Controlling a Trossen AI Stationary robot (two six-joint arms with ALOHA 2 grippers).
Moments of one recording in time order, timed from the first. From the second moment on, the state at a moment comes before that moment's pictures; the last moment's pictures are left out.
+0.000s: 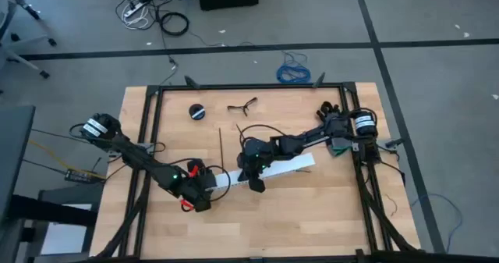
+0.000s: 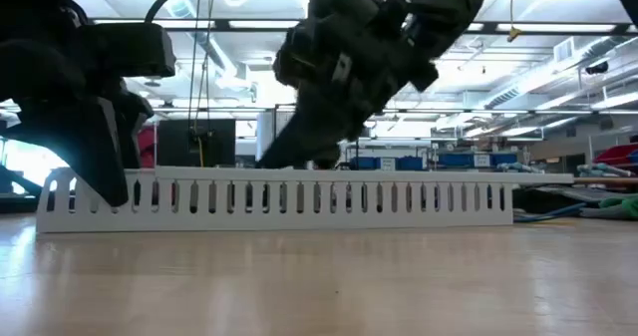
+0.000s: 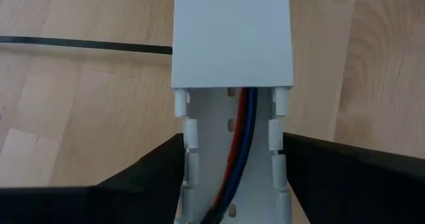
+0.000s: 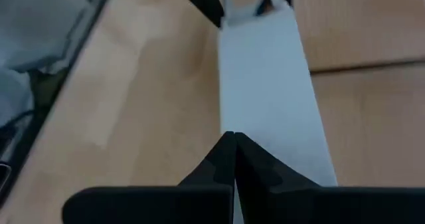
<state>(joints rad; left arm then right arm) -0.55 1.53 0.75 -0.44 -0.41 -0.70 0.06 2.03 1.20 0.20 -0.35 0.18</state>
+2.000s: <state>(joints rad) -0.54 1.53 0.75 -0.42 -0.40 -0.68 0.04 2.02 1.28 -0.06 -0.28 0.14</state>
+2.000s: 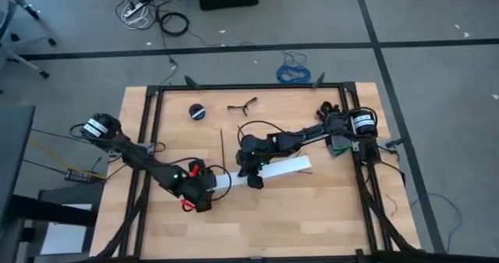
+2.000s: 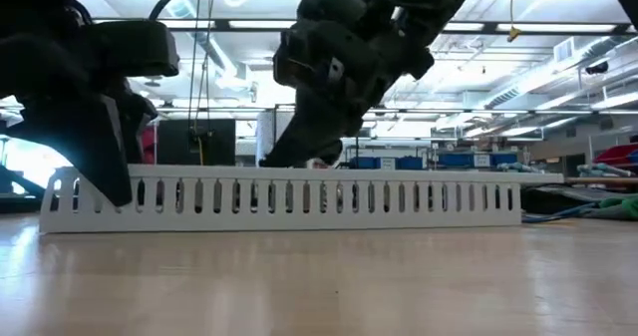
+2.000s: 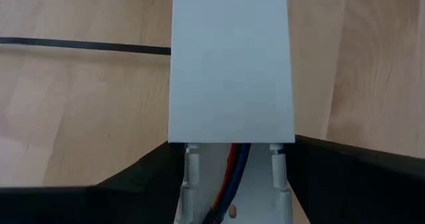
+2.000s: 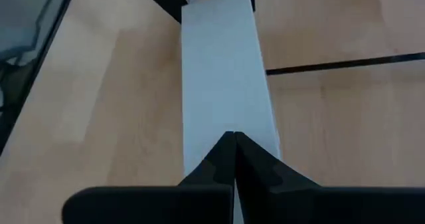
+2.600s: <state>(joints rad) -0.55 1.52 0.75 -0.44 -0.40 -0.67 0.03 2.13 1.28 0.19 -0.38 0.17</state>
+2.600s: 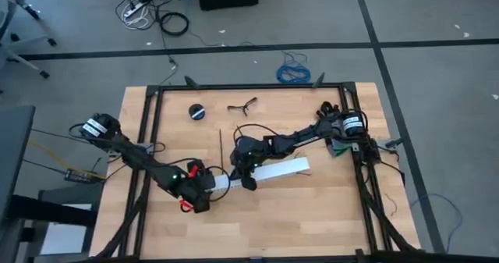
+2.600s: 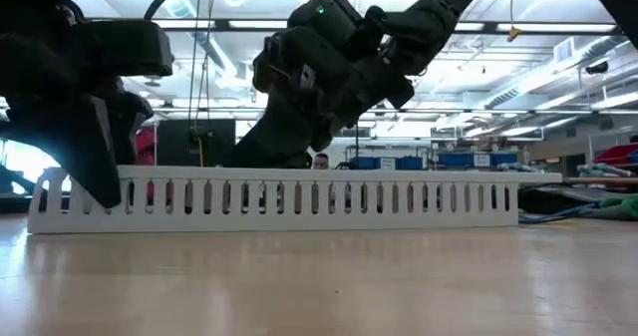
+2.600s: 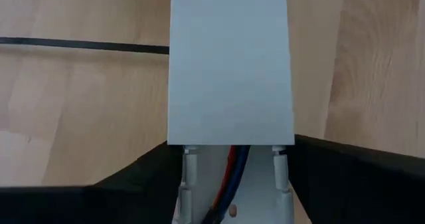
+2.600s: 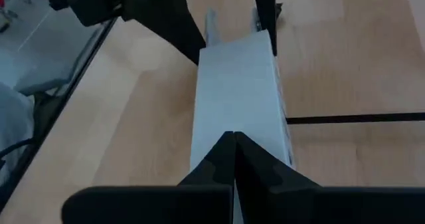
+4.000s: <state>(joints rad) -0.64 1.44 0.63 -0.40 -0.40 -0.79 0.02 2.12 1.27 0.29 -0.40 0.20</state>
